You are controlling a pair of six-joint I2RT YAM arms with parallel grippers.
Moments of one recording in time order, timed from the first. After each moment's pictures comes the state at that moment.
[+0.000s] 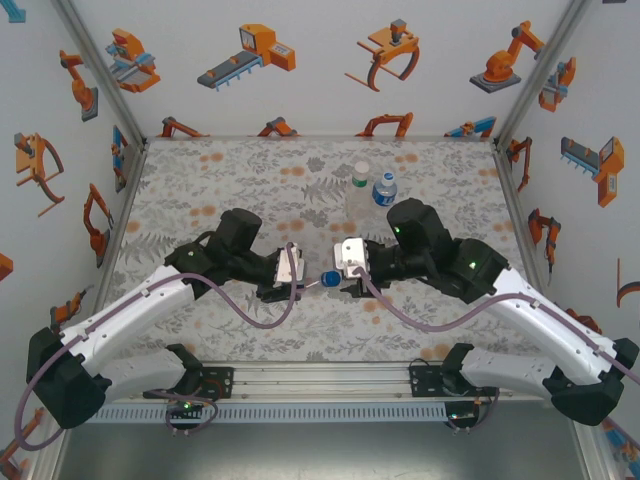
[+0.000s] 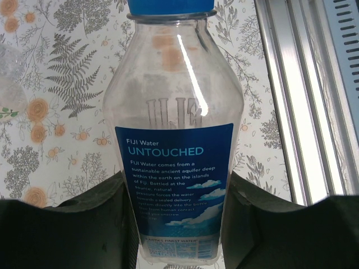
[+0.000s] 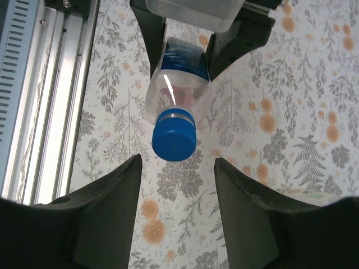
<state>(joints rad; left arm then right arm) -0.77 1.12 0.90 -0.56 0.70 0.80 0.90 1.05 1.20 -0.76 -0.51 -0.73</state>
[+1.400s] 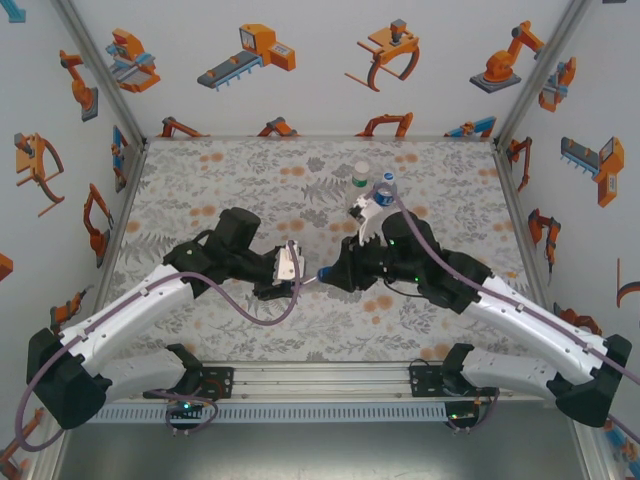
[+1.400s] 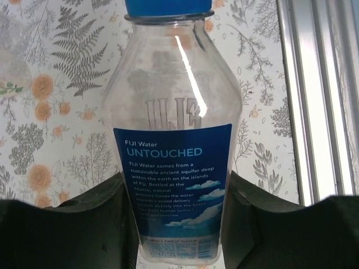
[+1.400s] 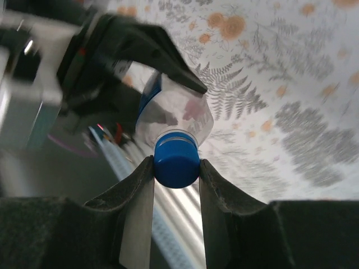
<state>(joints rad) -0.76 1.12 0.91 -0.60 0.62 0.80 0.93 1.02 1.00 -0.46 -0.20 0.58</state>
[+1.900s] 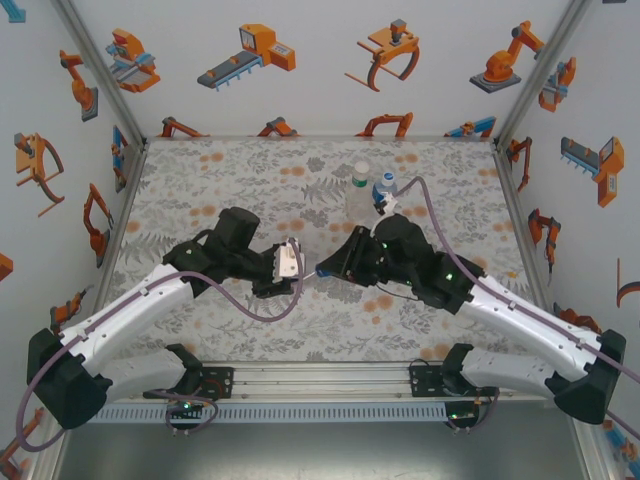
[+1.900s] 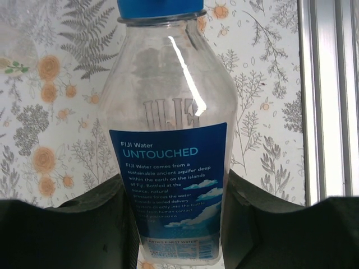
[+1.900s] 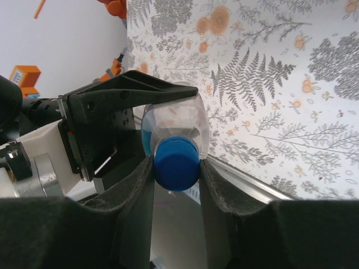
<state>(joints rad) -0.75 1.12 0.91 -0.59 0.58 0.78 0.93 1.05 1.01 -0.49 -0.04 1.09</state>
